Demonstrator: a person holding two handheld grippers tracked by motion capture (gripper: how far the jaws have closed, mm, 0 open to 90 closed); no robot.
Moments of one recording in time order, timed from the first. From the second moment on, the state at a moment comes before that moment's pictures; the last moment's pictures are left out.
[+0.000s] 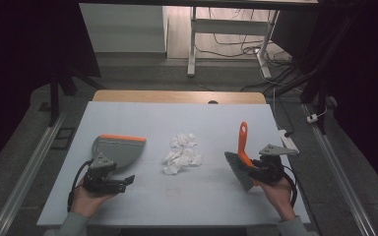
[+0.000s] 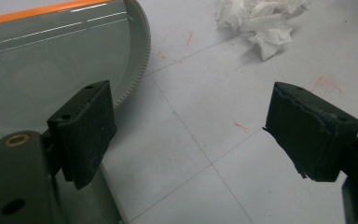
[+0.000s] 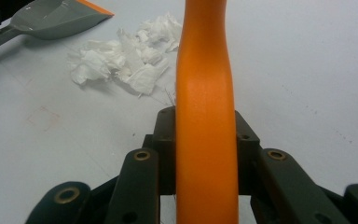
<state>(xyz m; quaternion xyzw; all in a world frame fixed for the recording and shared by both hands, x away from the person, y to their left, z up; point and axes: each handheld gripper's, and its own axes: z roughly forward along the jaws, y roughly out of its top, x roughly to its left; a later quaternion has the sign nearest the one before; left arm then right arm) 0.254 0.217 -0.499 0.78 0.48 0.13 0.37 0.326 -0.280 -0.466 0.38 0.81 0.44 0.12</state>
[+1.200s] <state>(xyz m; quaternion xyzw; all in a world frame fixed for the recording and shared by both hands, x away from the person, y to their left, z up) 0.249 0.225 -0.474 0.79 0.46 0.15 0.37 0.323 -0.276 -0.464 0.37 0.81 0.44 0.12</state>
